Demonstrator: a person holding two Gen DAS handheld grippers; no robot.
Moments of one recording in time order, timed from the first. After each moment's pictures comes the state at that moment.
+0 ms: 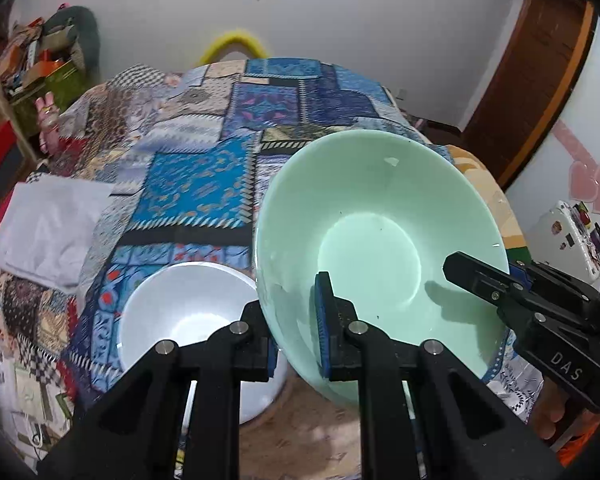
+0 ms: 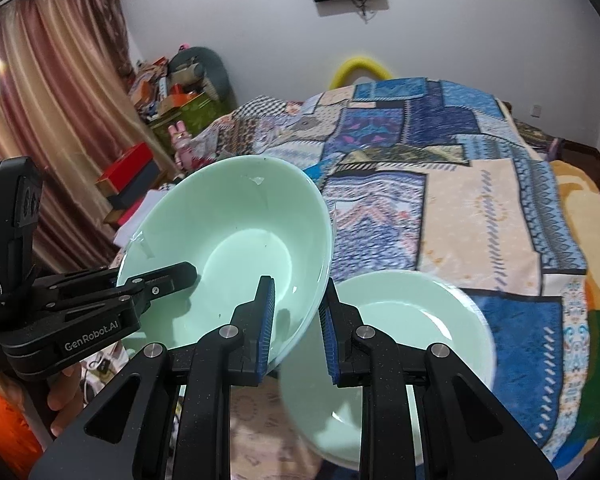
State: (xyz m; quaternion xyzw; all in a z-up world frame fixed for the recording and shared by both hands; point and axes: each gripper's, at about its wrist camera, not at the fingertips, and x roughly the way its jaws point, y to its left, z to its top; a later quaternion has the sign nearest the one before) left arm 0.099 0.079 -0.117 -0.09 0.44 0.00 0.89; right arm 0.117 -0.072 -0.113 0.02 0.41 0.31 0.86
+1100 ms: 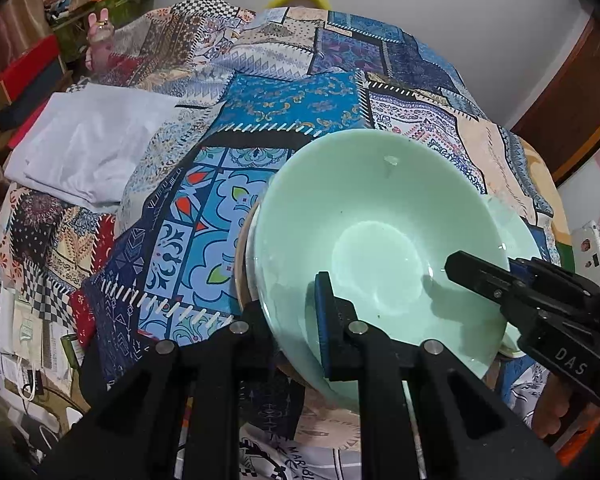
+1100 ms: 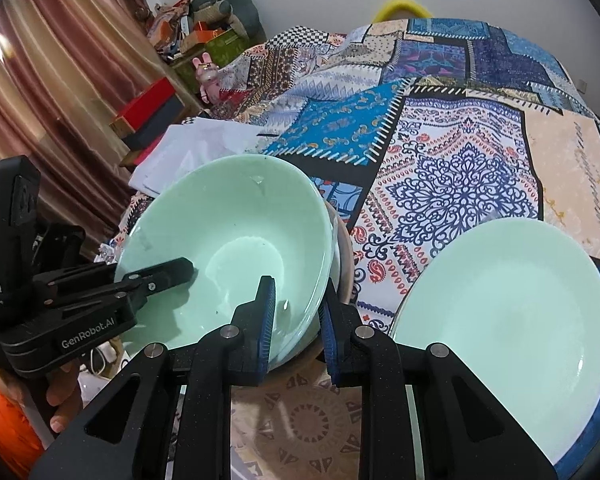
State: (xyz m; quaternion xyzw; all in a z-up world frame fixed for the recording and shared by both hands) left arm 0.065 0.181 -0.199 -0.15 0.50 0.06 0.85; right arm 0.112 0.013 -0.179 -0.01 0.49 0.36 0.80
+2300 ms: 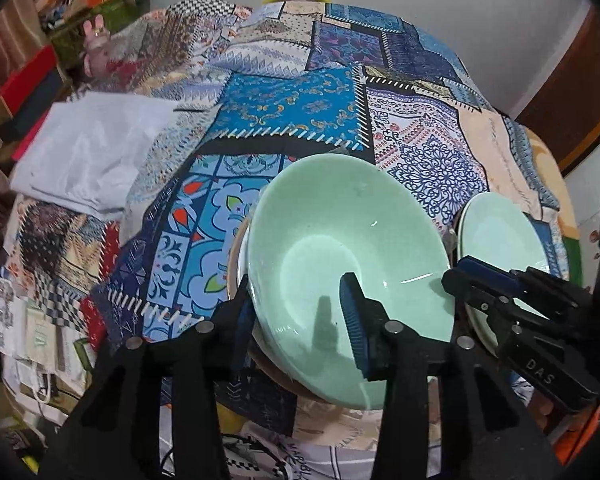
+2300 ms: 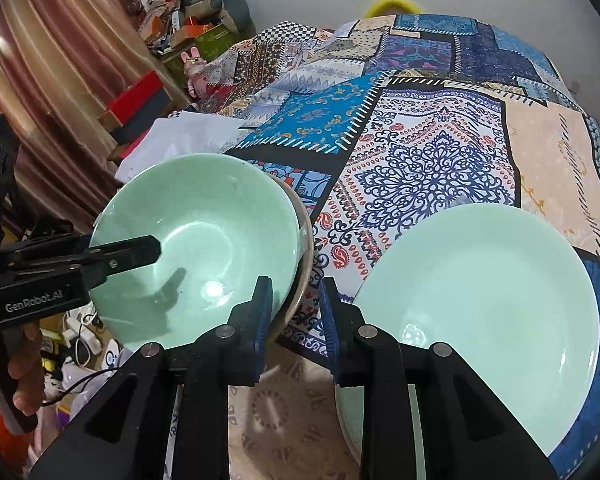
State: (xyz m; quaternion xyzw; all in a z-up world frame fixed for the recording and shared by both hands) left arm 0.078 0.172 -0.186 -0.13 0.52 0.06 0.84; right arm 0.114 -0.006 -0.184 -0.02 0.49 0.34 0.80
